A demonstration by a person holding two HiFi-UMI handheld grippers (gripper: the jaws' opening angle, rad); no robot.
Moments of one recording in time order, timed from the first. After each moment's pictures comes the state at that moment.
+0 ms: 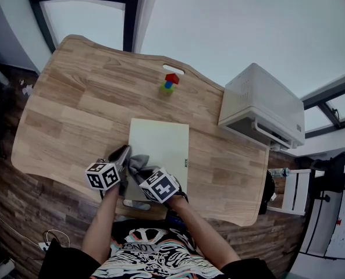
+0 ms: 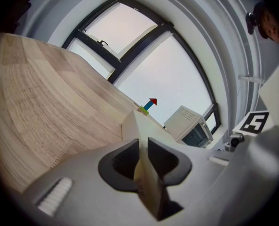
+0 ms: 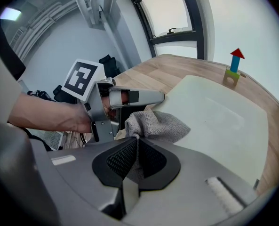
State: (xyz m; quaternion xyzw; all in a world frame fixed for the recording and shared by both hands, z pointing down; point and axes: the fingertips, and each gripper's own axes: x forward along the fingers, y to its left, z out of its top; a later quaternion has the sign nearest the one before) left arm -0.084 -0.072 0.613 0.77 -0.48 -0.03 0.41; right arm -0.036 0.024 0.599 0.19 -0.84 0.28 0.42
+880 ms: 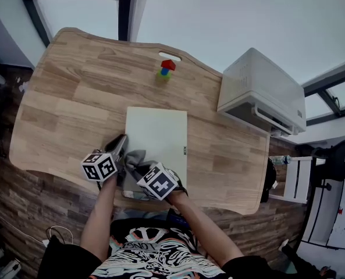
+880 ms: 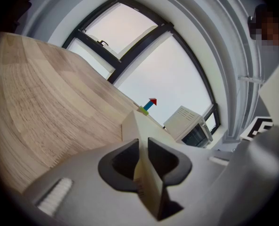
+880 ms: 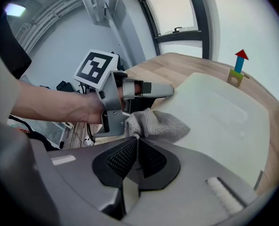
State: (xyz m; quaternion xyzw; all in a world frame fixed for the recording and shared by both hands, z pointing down) left arm -0.086 -0.072 0.610 0.78 -0.48 -0.04 0.41; right arm -0.038 0.049 0.597 0.17 -0.85 0.26 0.43
